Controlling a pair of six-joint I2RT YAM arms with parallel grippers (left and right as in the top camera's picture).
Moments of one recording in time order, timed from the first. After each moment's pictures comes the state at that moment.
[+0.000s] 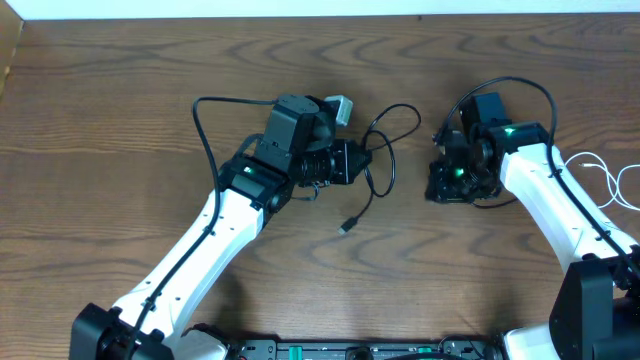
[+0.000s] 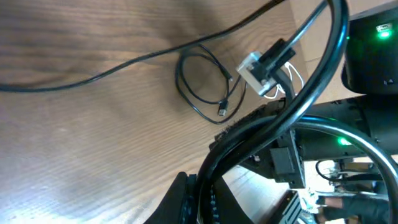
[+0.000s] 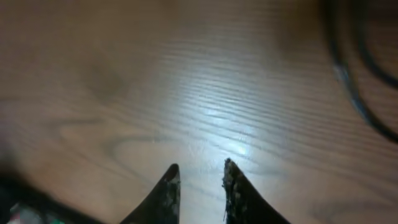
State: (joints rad) left arm -0.49 1.44 1.07 -0.37 0.54 -0.57; right arm 0.20 1.63 1.15 -0.97 -0.35 0.12
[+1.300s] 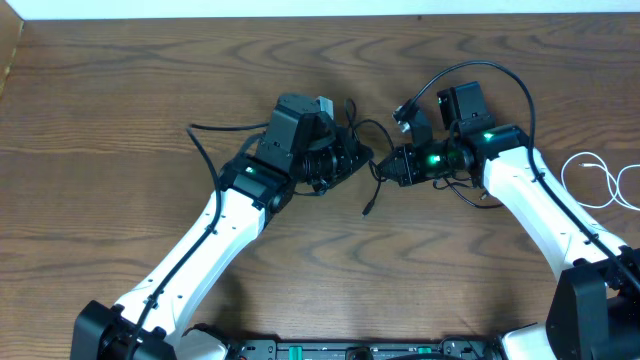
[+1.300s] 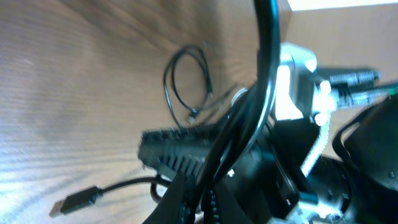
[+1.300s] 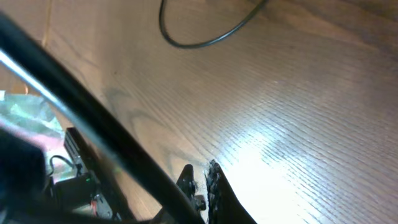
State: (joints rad) left arm -0.49 1.45 1.07 -0.33 0.54 -1.09; right arm 0.29 1.63 1.15 -0.66 -0.69 0.12
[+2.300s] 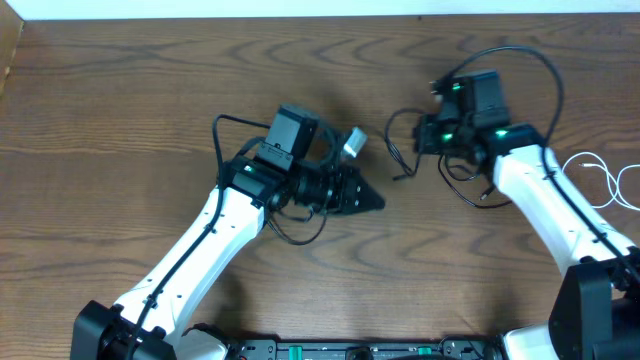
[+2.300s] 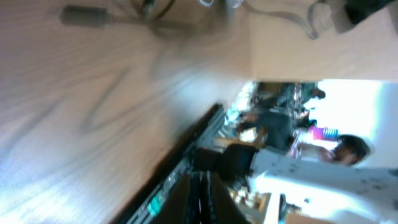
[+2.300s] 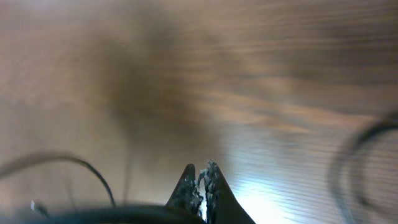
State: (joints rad) left arm -0.49 1.45 1.08 -0.61 0.96 -0.55; right arm 0.22 1.63 1.15 -0.46 -0.27 0.36
